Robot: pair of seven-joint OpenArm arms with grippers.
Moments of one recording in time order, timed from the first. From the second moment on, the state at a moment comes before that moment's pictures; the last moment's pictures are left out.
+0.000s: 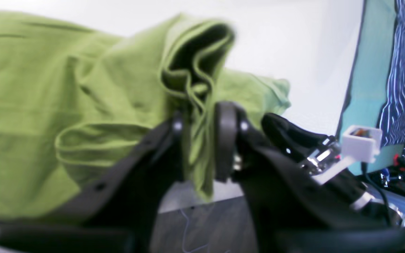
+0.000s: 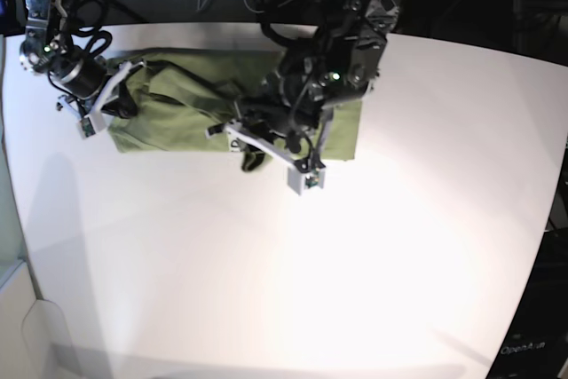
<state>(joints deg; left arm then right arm) 4.3 3.2 29.6 114.9 -18.4 36.8 64.4 -18.7 18.1 16.3 85.3 16.2 39.2 -29.2</state>
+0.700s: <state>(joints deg) 8.2 -1.9 24.8 114.8 -18.3 37.0 63.7 -18.8 18.1 16.4 85.3 16.3 39.2 -29.2</state>
